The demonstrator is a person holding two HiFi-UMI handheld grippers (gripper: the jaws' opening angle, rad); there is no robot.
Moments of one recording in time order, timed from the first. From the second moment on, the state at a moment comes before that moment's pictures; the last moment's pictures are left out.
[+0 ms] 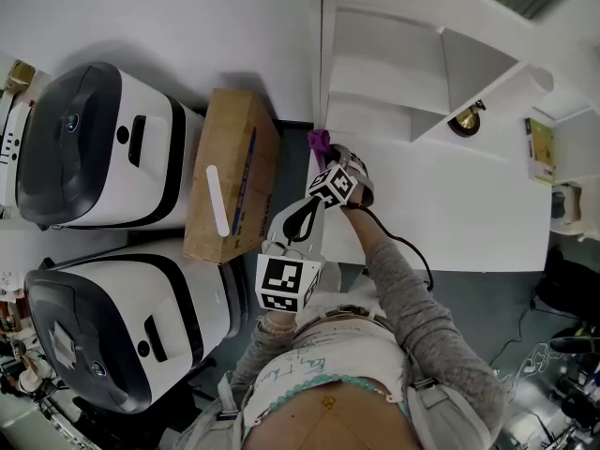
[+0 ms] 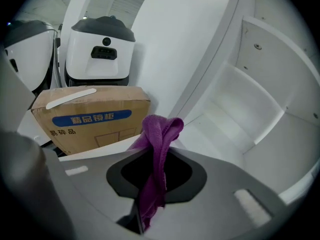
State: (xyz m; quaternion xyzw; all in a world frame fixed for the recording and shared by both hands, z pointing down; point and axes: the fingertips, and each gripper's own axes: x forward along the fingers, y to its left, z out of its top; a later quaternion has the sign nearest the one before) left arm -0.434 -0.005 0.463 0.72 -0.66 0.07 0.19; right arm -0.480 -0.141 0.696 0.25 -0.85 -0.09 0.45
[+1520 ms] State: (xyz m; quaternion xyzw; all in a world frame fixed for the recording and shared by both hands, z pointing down) left arm -0.329 -0.047 0.468 0.74 -0.63 0.10 0.20; right arm -0.373 -0.181 0.698 0.26 -0.85 -0.05 0.46
